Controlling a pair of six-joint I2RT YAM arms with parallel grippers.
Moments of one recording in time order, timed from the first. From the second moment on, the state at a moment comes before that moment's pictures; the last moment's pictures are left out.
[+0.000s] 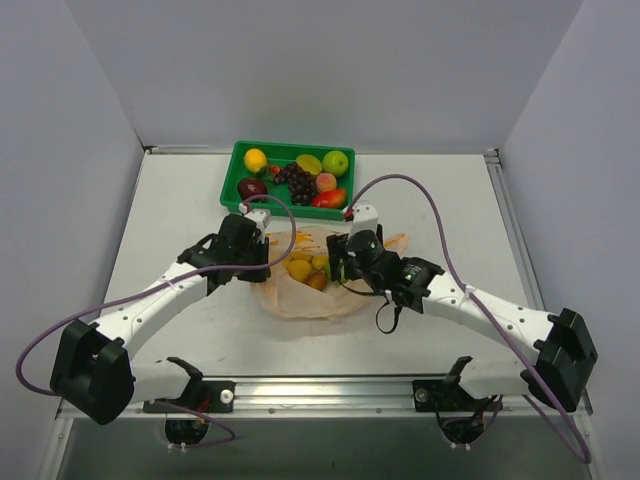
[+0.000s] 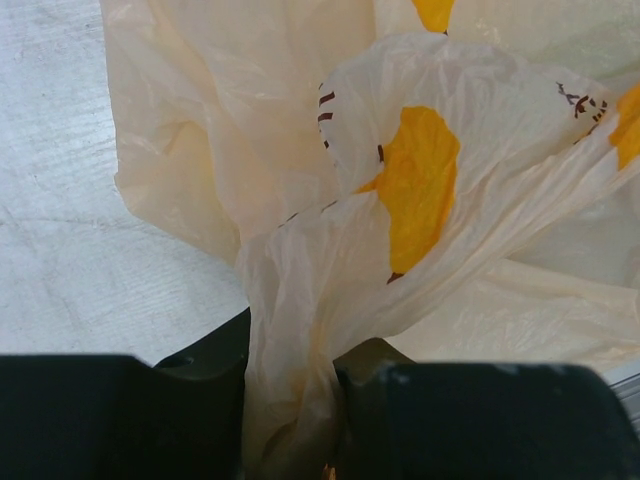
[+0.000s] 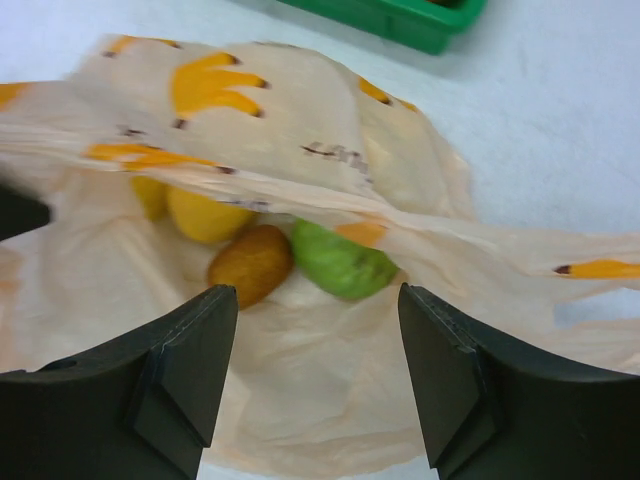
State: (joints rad) left arm -0.53 1.26 0.87 -0.49 0.01 -0.36; right arm 0.87 1.28 0.89 -0.29 0.42 0.40
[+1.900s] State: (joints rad) left arm -0.52 1.08 0.81 -0.57 -0.24 -0.30; right arm 0.78 1.26 1.06 -0.11 -0.18 0.24
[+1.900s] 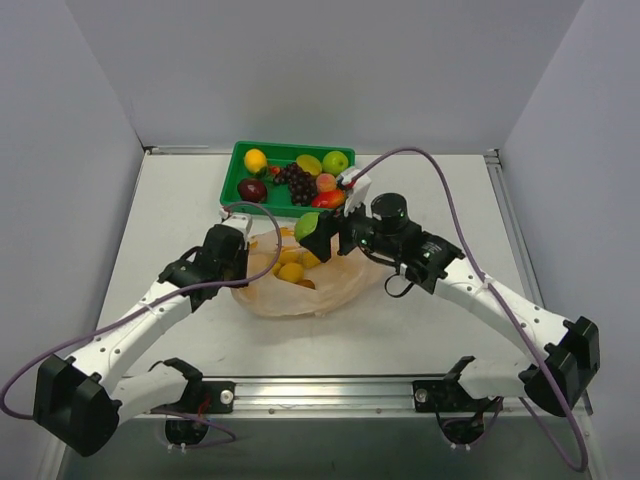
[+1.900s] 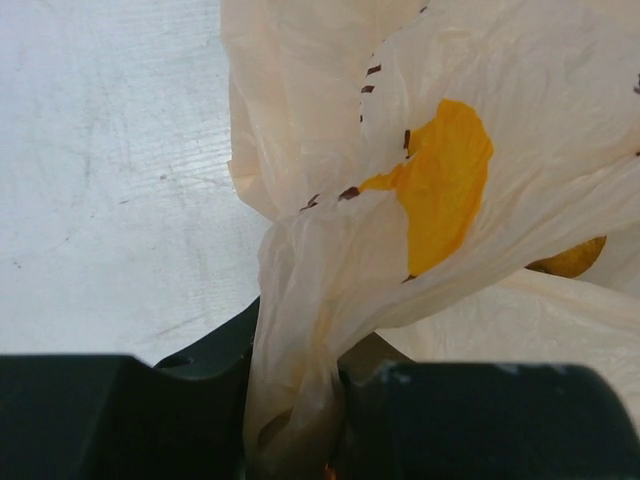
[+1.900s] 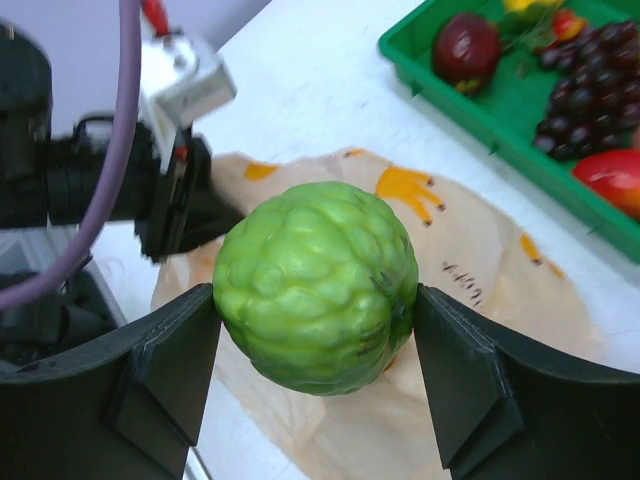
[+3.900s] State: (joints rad) left arm -0.47 1.20 0.81 -0.56 -0.06 -0.31; right arm 0.90 1.47 1.00 -0.14 0.01 0.18
